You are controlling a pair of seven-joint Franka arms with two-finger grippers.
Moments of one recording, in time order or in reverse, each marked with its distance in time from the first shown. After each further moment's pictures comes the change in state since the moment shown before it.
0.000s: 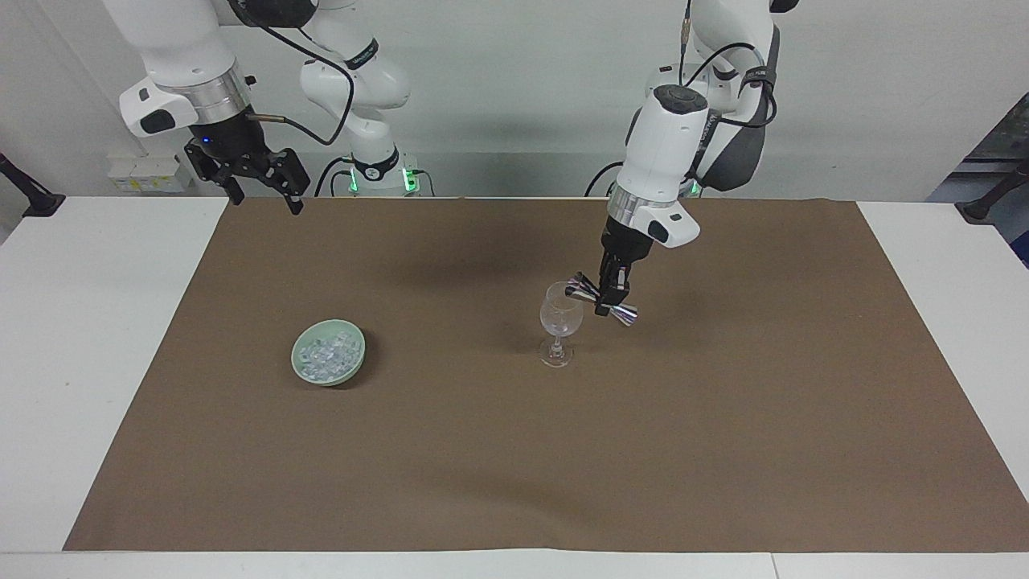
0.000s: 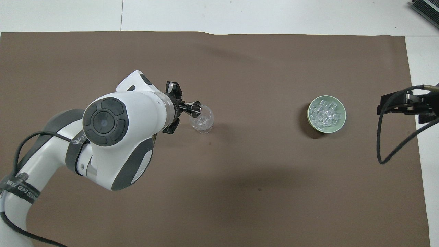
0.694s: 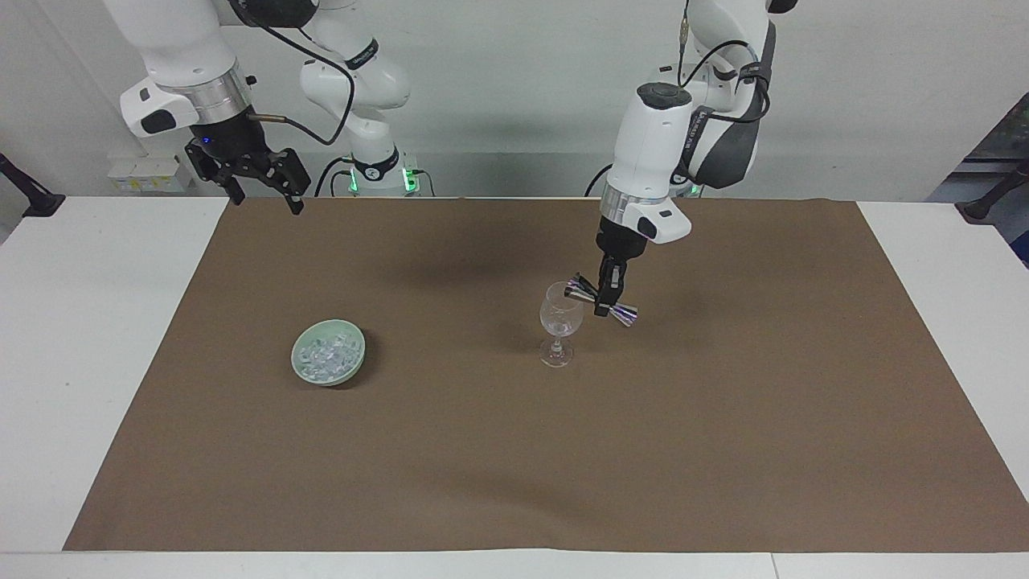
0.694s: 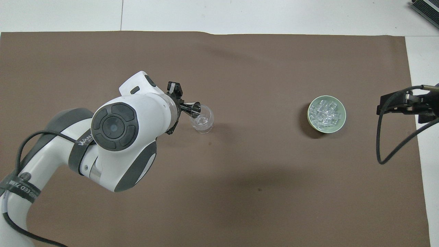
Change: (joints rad) left arm 0.000 0.002 -0.009 0.000 0.081 0.000 -0.015; right arm 0.000 0.000 0.001 0.000 0.000 0.000 0.000
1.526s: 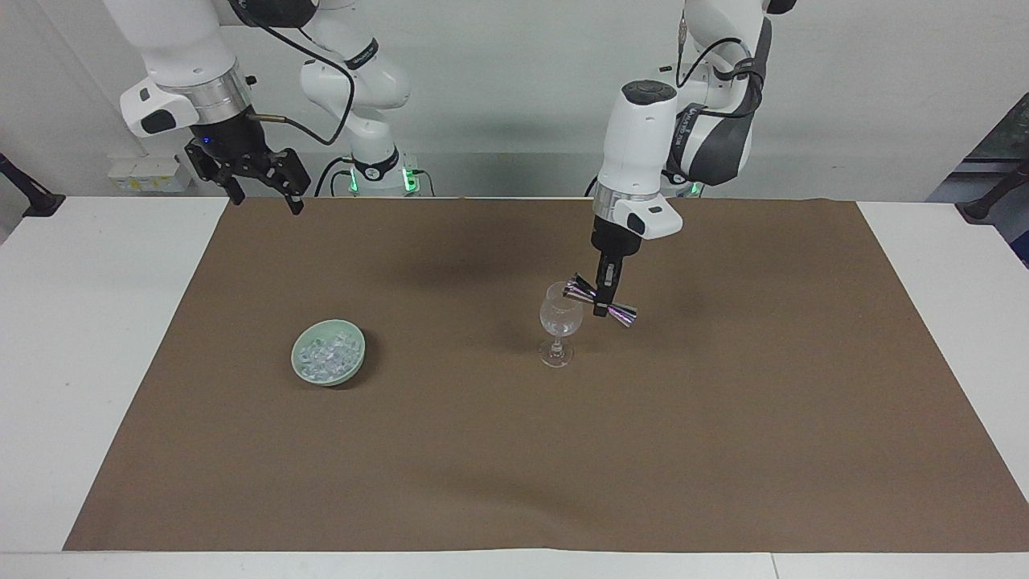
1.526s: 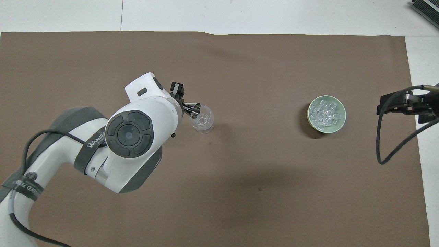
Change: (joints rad) left arm 0.000 0.009 -0.019 0.003 0.123 0.000 -0.017; right arm 0.000 0.000 0.000 0.000 0.000 0.000 0.000
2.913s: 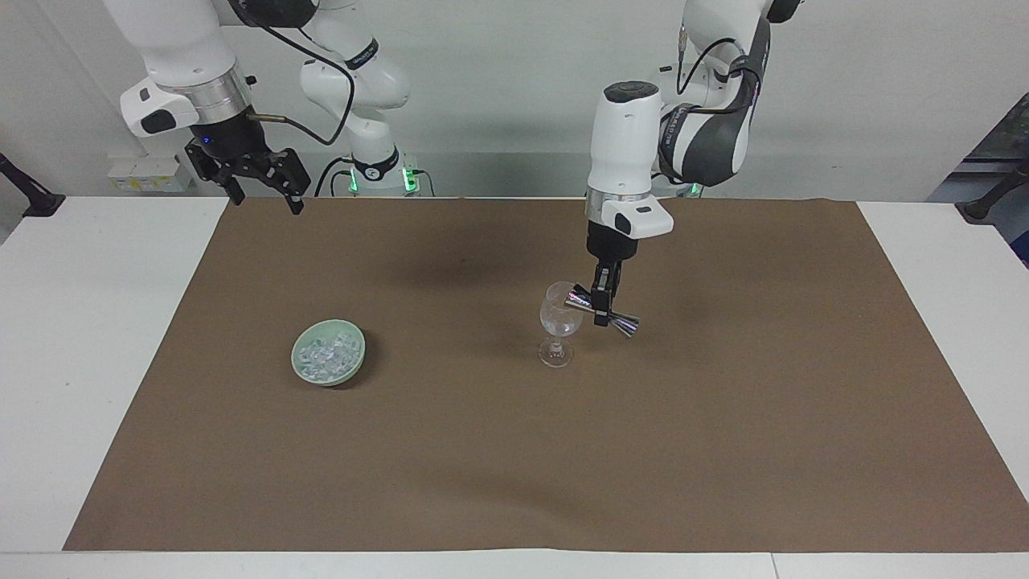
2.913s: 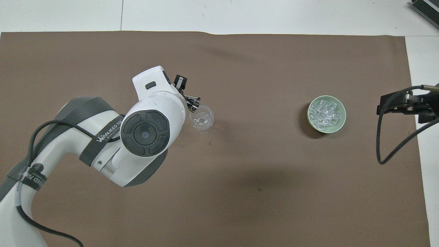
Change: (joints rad) left arm 0.000 0.047 -0.021 0.066 0.171 -0.038 0.004; right arm 0.000 0.000 0.000 0.000 0.000 0.000 0.000
